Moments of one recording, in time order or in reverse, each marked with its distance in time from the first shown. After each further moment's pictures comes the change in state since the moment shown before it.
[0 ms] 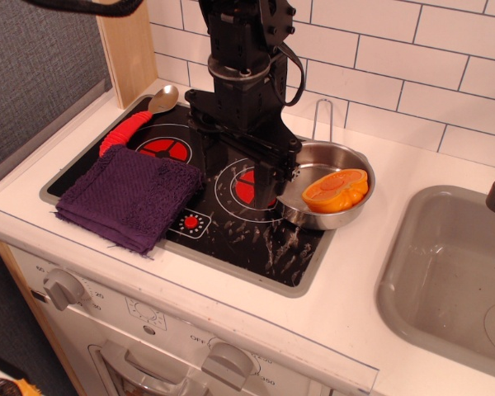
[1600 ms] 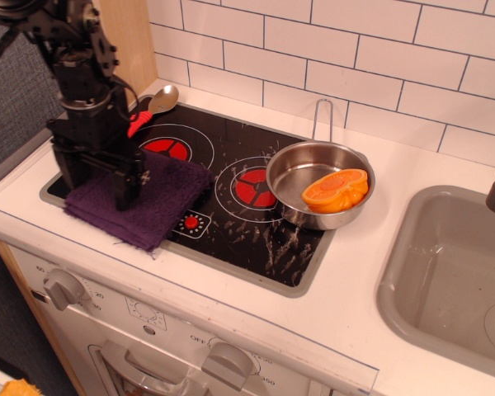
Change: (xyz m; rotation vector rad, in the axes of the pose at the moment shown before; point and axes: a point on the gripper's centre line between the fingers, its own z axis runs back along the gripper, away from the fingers) arm -0.043 0.128 -0.063 0.043 0.062 0.190
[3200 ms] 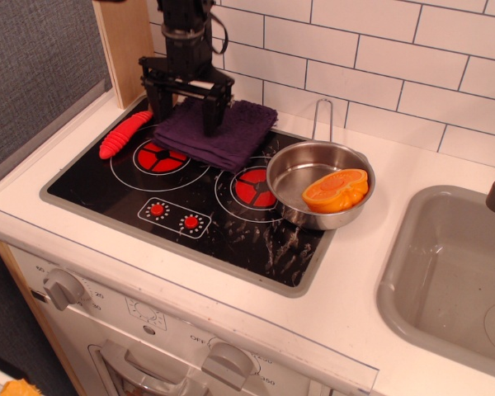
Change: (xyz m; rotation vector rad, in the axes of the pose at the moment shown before) arm 0.119 -0.012 0.014 -0.012 -0.029 0.128
